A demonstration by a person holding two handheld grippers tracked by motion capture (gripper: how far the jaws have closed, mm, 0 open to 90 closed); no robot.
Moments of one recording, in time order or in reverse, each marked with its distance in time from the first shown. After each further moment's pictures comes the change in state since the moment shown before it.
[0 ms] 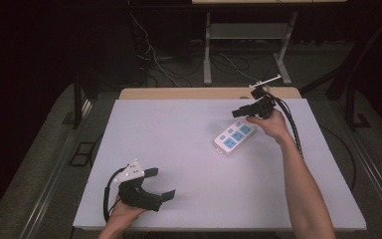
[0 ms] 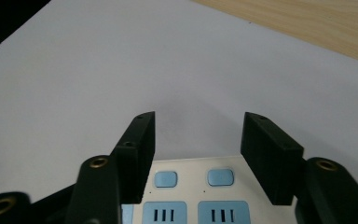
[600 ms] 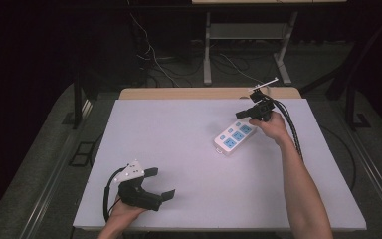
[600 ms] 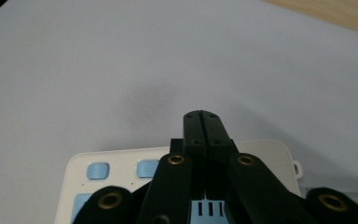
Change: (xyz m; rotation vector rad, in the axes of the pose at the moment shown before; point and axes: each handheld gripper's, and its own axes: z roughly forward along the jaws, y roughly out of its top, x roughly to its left) left arm 0.001 0.000 0.000 0.002 0.003 -0.001; right arm -0.010 -0.007 0.013 0.060 -0.006 0.005
